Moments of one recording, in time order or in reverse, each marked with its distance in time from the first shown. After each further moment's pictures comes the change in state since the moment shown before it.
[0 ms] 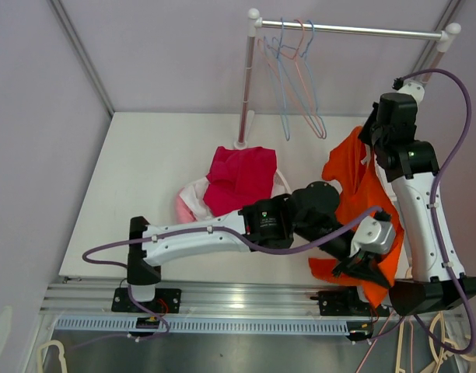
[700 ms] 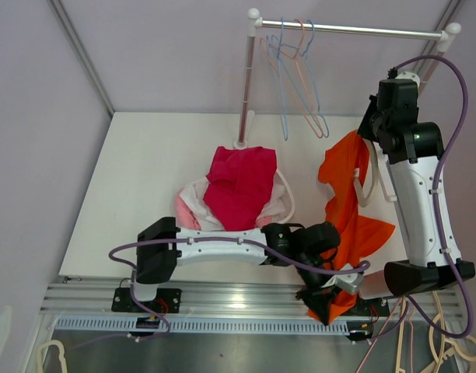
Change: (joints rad) left arm 0.009 0.113 -0.196 -0.234 0.325 0.165; right arm 0.027 0.124 0.237 -0.187 -0.007 -0.037
